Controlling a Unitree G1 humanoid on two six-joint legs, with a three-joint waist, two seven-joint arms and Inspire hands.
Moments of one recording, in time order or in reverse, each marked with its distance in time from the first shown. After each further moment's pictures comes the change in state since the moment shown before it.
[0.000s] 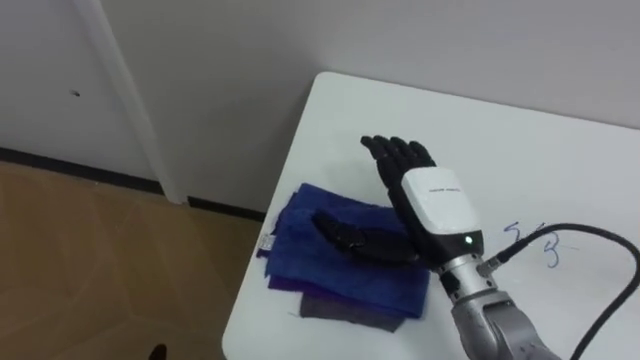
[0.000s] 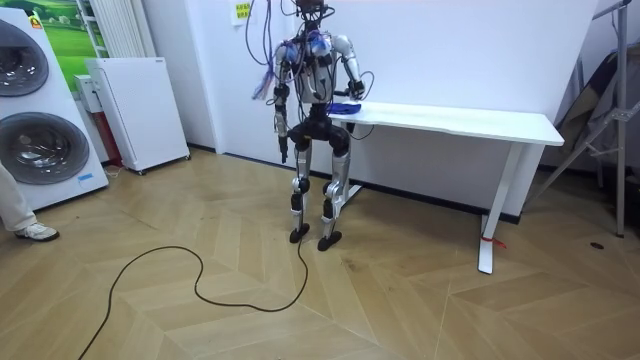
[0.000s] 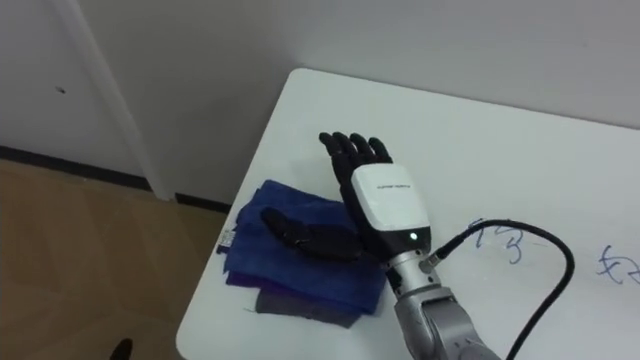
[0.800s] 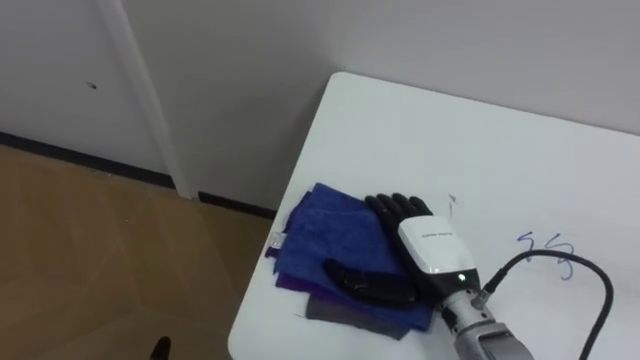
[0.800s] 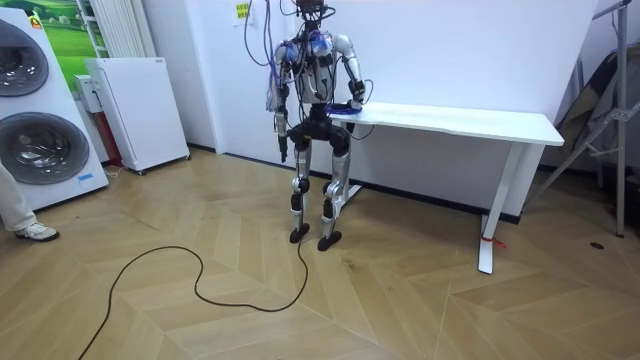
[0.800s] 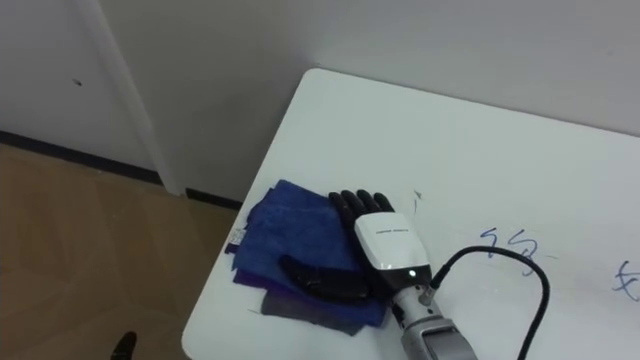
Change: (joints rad) left arm -0.009 0.003 0.002 -0.012 0.040 -0.005 -0.003; right arm 0.011 -0.001 0.007 0.208 -0.081 -0.007 -0.019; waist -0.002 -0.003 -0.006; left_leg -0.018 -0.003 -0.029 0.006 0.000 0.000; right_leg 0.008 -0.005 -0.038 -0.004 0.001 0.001
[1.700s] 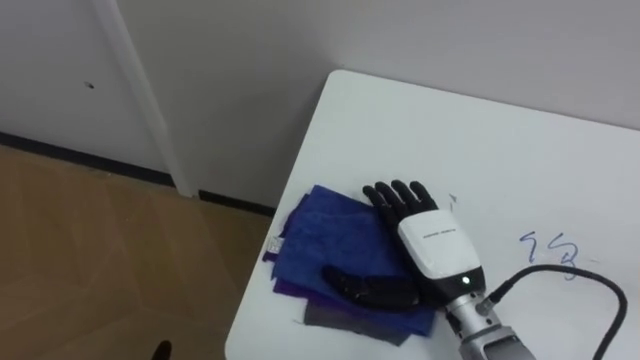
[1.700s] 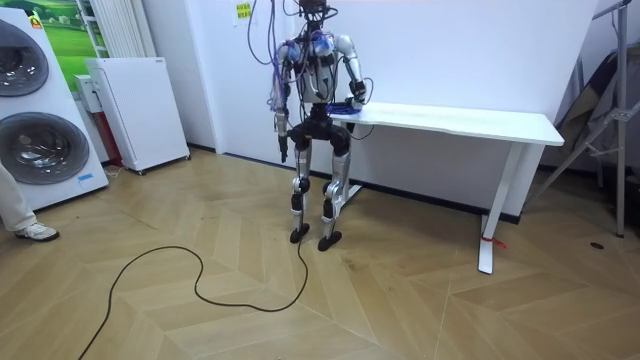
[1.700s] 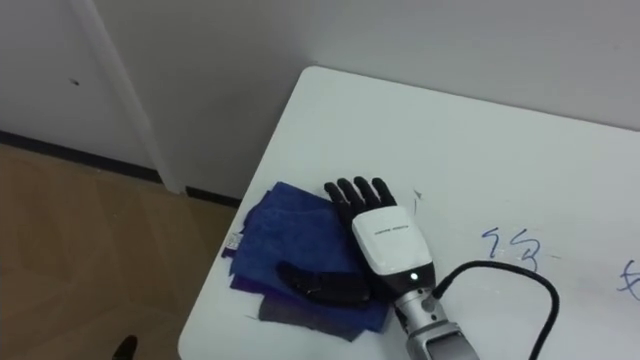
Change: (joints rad) left arm -0.001 0.001 -0.005 0.028 -0.022 -0.016 -0.015; right arm 0.024 -0.001 -0.039 -0.035 -0.160 -0.057 -0.177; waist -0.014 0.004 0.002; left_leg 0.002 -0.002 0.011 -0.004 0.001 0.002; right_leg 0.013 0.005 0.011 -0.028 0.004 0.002
